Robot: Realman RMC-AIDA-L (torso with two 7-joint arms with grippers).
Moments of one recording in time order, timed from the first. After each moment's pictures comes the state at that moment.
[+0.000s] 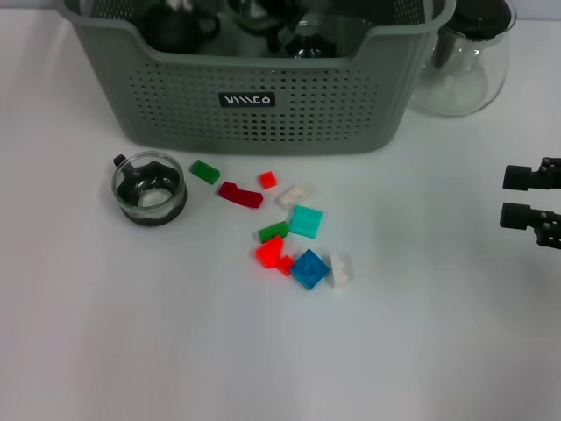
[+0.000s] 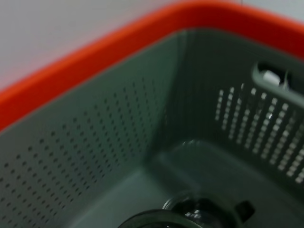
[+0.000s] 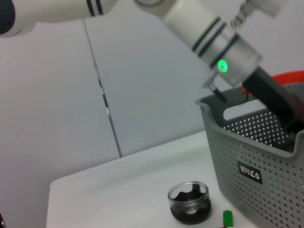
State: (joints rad) left arm -1.23 -2.11 1.05 0.55 2.81 0.90 -2.52; right arm 0.41 2.00 -0.49 -0.78 -2.06 -1.97 1.33
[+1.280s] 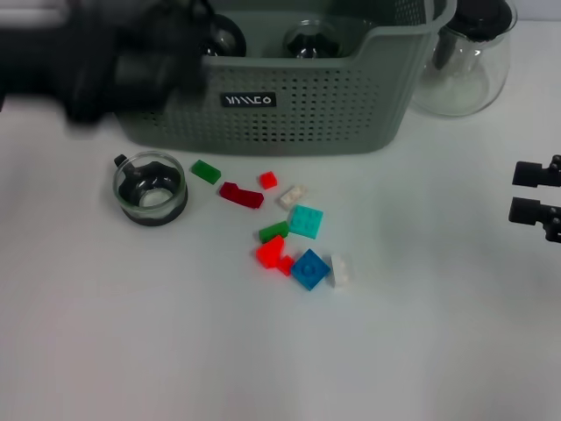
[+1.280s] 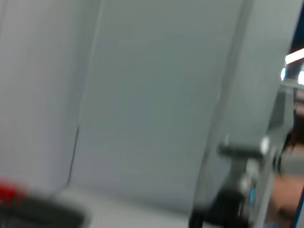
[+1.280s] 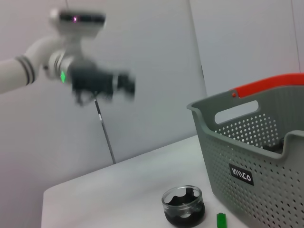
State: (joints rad) left arm -0.46 -2.00 0.75 1.14 1.73 1.96 -1.79; right arm 0.40 2.00 -0.46 -0.78 -2.06 -1.97 1.34
